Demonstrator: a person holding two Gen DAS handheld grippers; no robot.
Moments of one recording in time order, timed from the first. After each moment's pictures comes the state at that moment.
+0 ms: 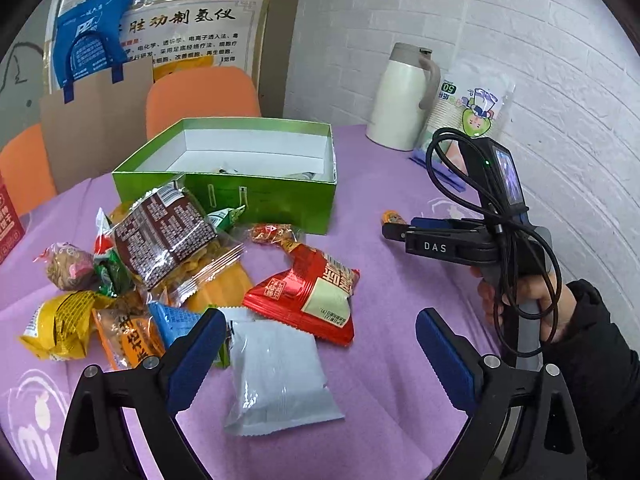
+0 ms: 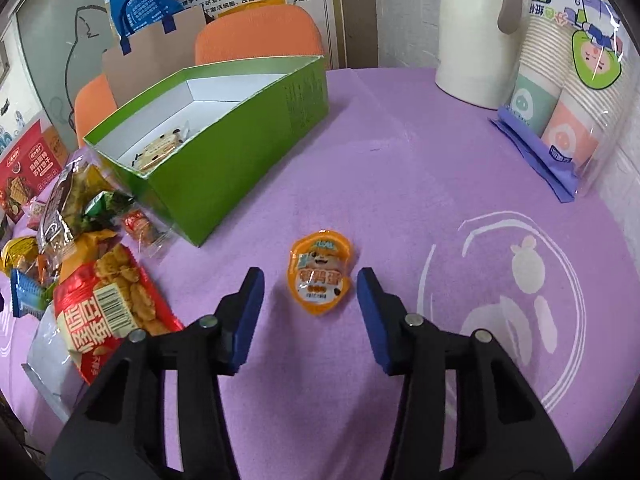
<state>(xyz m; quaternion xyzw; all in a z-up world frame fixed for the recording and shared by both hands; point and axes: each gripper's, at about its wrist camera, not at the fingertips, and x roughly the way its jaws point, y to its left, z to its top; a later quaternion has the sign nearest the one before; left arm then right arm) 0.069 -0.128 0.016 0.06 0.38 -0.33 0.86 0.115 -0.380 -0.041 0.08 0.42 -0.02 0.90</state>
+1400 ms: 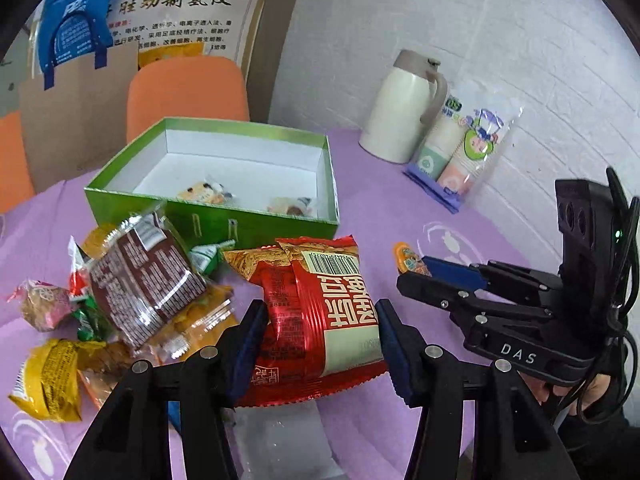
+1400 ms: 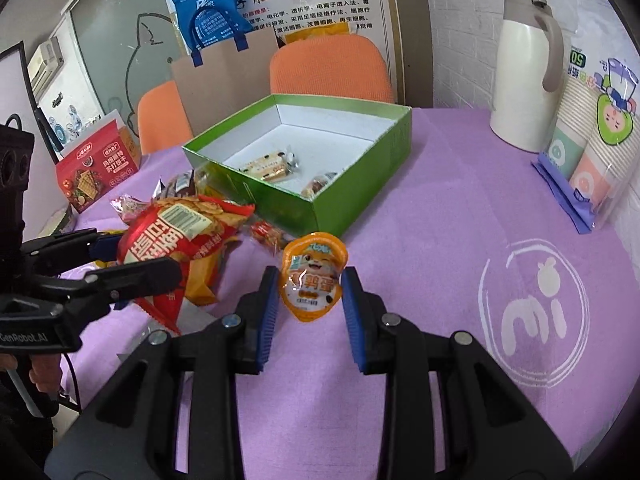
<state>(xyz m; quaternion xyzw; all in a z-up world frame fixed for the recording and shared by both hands) 0.123 -0.127 0.040 0.02 0.40 -0.36 0.84 0.079 -0.317 0.020 0.08 0.38 0.07 0.92</state>
